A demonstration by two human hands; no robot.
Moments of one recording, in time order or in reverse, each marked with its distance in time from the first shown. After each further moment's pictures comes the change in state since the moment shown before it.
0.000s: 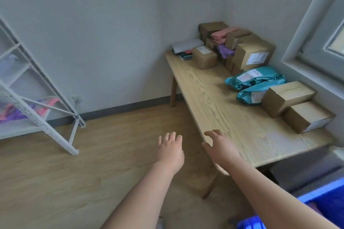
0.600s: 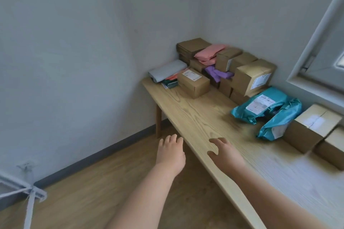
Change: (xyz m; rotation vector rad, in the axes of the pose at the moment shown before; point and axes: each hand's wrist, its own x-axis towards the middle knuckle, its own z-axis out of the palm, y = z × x) left_hand 0.334 -0.103 -0.093 0.044 -0.025 0.313; right_hand 0.290 -0.064 -0.006 0.043 0.113 0.268
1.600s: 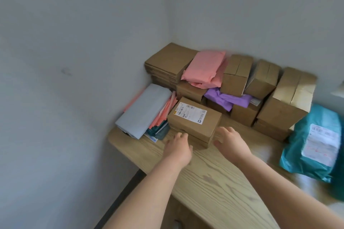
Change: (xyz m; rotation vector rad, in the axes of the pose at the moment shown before) left_hand 0.495 -0.101 -0.055 -0.042 -0.290 0.303; right_hand 0.432 -0.057 -0.026 0.119 0.168 0.421
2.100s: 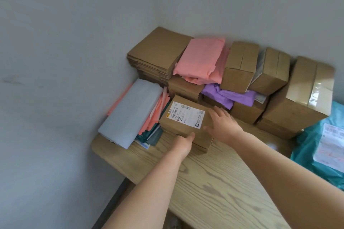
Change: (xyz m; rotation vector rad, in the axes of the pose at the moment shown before) left_hand 0.094 0.005 0.009 -0.756 -0.273 -0.437; right_hand 0.111 -0.007 0.000 -0.218 -0.163 0.005
